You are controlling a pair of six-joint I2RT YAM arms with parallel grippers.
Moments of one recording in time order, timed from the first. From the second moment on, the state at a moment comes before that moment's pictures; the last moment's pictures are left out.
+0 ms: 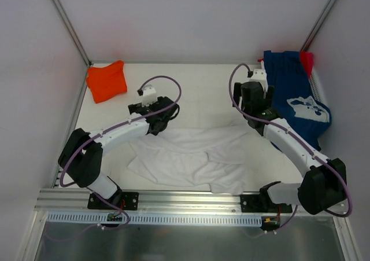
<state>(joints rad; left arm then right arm) -0.74 1.55 1.06 -0.65 -1.00 -0.86 0.43 1.29 0.96 -0.24 0.62 0.19</state>
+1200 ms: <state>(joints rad) -0.61 0.79 0.20 -0.08 -0.34 -0.95 0.59 0.35 0.54 -0.73 0.43 0.57</state>
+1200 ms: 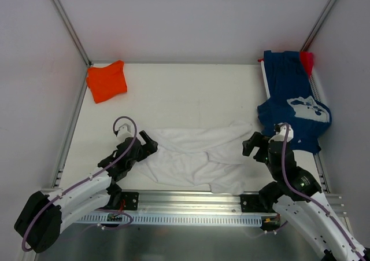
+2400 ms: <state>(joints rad) -0.61 0.81 0.32 -0.24 -0.45 -0.99 0.59 0.37 0.51 -0.78 0.43 0.59</state>
